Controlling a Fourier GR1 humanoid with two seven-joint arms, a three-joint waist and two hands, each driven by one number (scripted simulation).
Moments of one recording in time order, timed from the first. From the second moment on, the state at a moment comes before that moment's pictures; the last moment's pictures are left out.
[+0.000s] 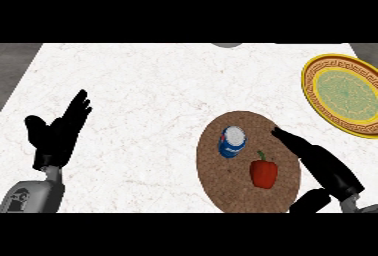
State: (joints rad) left arm -0.15 0.28 0.01 -1.43 0.10 0.06 0.17; right arm -0.04 -0.58 0.35 -1.61 0.43 0.18 0.08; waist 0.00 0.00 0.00
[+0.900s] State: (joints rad) left arm -0.17 0.22 0.05 -1.42 0.04 0.04 0.18; right arm -0.15 -0.38 0.30 -1.47 0.66 0.34 0.15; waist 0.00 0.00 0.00
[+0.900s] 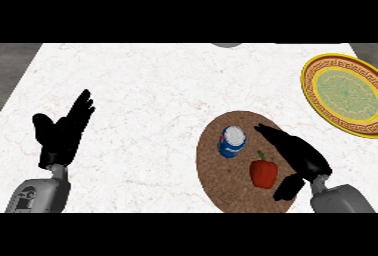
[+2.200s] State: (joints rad) left arm -0.18 0.20 0.09 -1.41 0.02 0.00 0.18; right arm -0.24 -0.31 0.28 -1.35 0.79 0.35 -0.14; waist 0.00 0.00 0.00
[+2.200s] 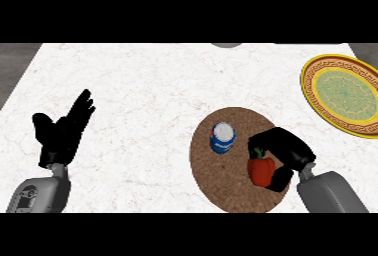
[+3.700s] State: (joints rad) left arm -0.18 0.19 0.10 -1.41 0.01 -0.02 0.18; right arm -0.47 -0.50 -0.38 -1.07 0.60 -0.07 -0.26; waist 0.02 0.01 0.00
